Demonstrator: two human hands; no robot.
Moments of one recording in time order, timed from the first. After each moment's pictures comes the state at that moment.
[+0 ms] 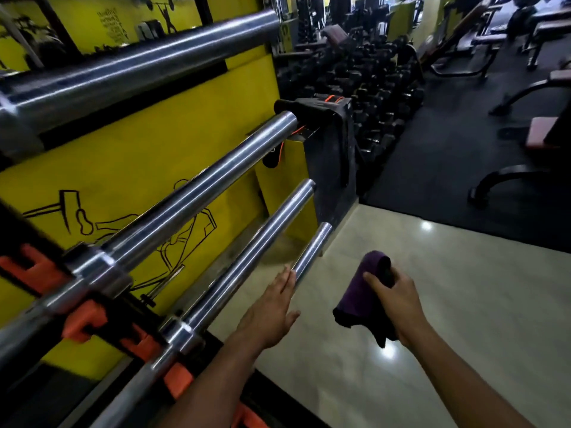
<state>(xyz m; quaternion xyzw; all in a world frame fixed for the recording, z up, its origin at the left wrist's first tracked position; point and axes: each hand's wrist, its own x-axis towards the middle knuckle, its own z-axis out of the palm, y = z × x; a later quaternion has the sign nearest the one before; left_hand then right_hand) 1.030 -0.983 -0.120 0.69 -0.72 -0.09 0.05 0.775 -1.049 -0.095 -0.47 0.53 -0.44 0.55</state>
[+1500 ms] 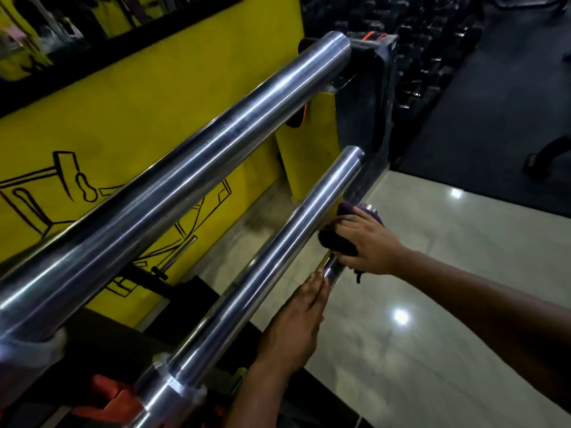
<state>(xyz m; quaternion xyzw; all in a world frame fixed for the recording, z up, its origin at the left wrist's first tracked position) 1.052 -1.001 -0.176 0.68 -0.73 -0.02 0.06 0.895 -1.230 -0.166 -0.96 0.22 -0.15 0.13</state>
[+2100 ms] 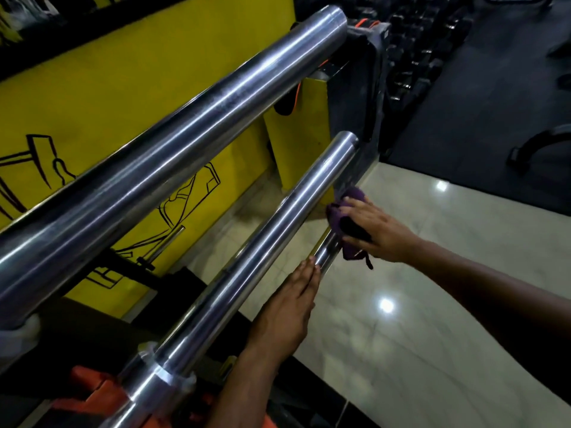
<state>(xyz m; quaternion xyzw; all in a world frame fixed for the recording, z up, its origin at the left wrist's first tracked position) 1.056 -1.004 -0.183 0.66 -0.75 -0.03 0.08 0.862 -1.242 -0.186 -0.94 0.22 -0.20 0.18</state>
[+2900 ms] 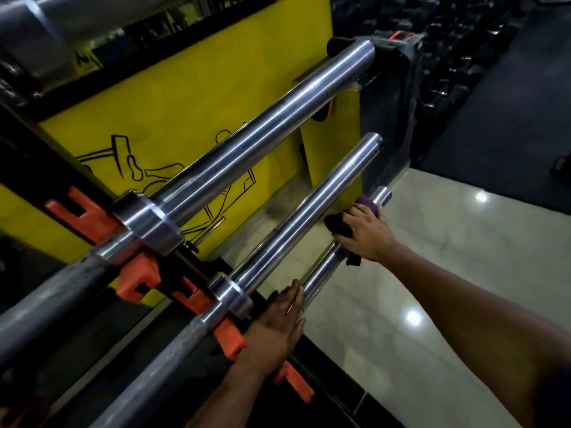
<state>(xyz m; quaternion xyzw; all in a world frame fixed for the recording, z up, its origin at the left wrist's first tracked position) 1.081 -0.873 -0.175 0.70 -0.71 -0.01 0.09 0.919 -1.158 -0.164 -0.92 0.34 -0.13 0.13</state>
